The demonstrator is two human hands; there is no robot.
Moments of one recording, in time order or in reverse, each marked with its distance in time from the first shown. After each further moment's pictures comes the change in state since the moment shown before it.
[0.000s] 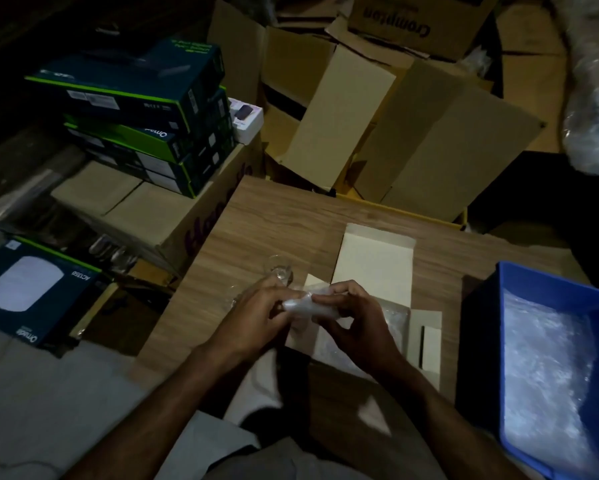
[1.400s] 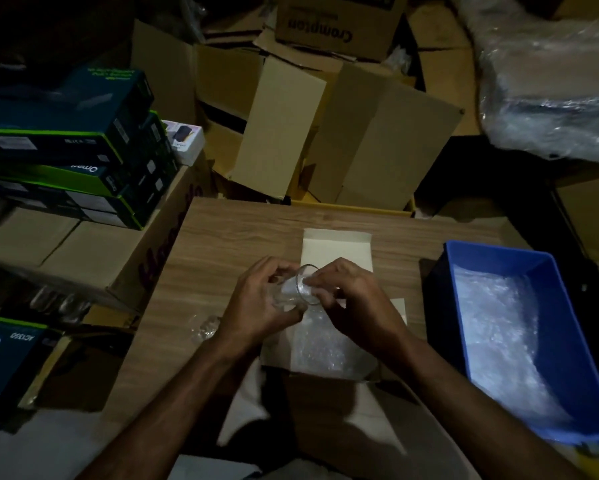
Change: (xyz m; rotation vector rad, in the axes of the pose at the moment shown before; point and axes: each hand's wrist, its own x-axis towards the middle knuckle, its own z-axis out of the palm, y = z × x) left_hand 0.057 0.036 0.020 -0.177 0.124 0.190; right_hand 0.016 -0.038 -0.060 -0.370 0.063 -0.093
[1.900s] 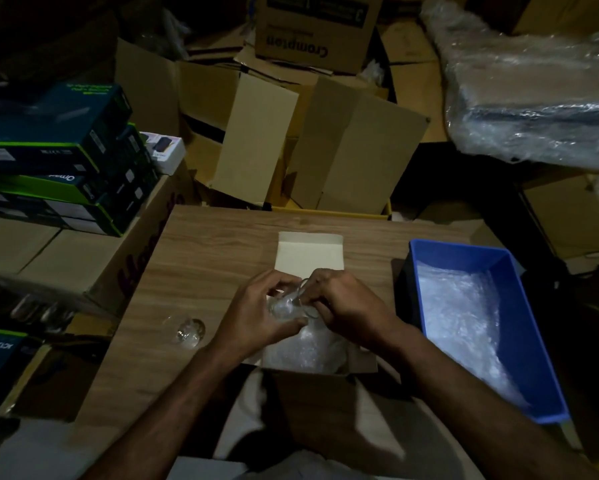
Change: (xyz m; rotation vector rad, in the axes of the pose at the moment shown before) left_hand -0.010 0.030 0.041 0.027 -0.071 0.092; right_hand -0.016 0.009 -0.047 -0.140 -0.328 0.018
